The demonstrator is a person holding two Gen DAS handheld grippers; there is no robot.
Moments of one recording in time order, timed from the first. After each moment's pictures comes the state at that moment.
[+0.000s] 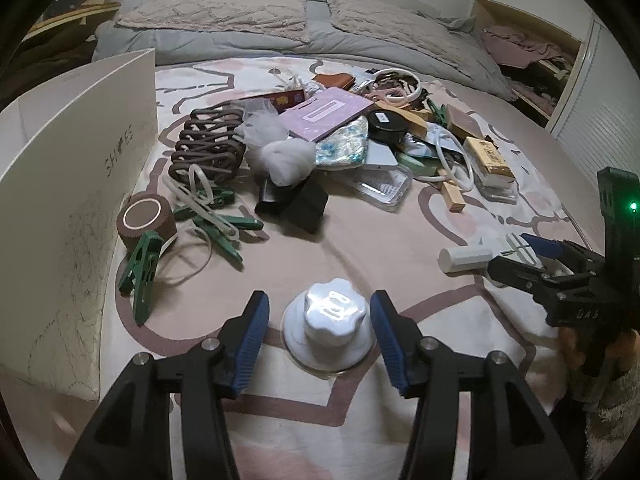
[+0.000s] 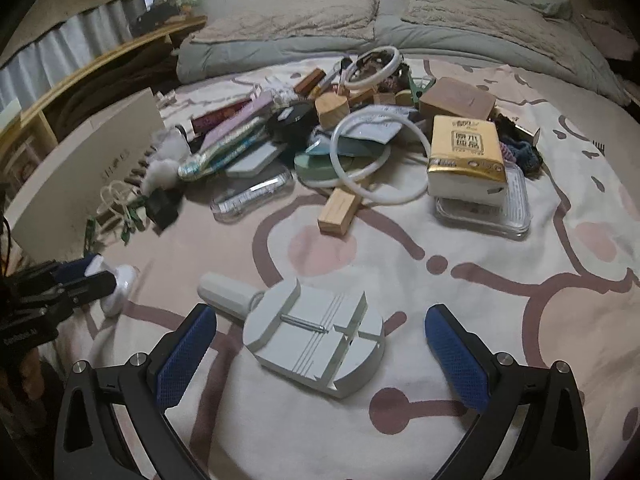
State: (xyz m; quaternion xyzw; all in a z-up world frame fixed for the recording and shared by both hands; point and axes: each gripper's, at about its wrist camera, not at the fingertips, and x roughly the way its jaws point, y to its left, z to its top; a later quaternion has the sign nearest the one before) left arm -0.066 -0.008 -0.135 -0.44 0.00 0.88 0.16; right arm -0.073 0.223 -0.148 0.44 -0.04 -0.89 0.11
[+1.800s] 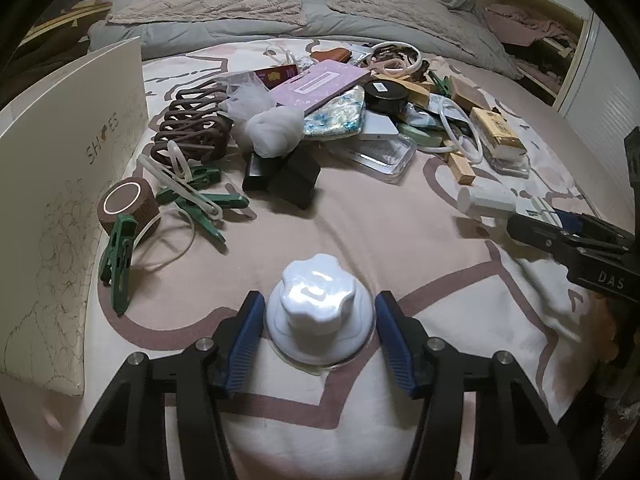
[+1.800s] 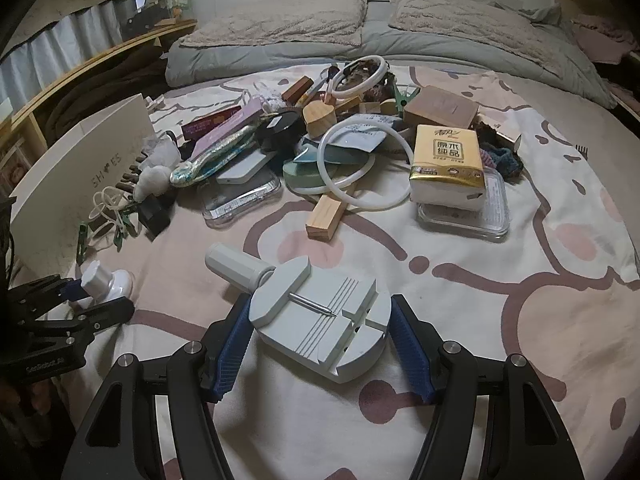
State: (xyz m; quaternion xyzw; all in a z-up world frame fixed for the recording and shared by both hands) left arm -0.066 0.006 -0.152 -0.46 0.03 0.87 0.16; right arm -0.062 0.224 -0.137 0.43 -0.04 -0.90 0.08
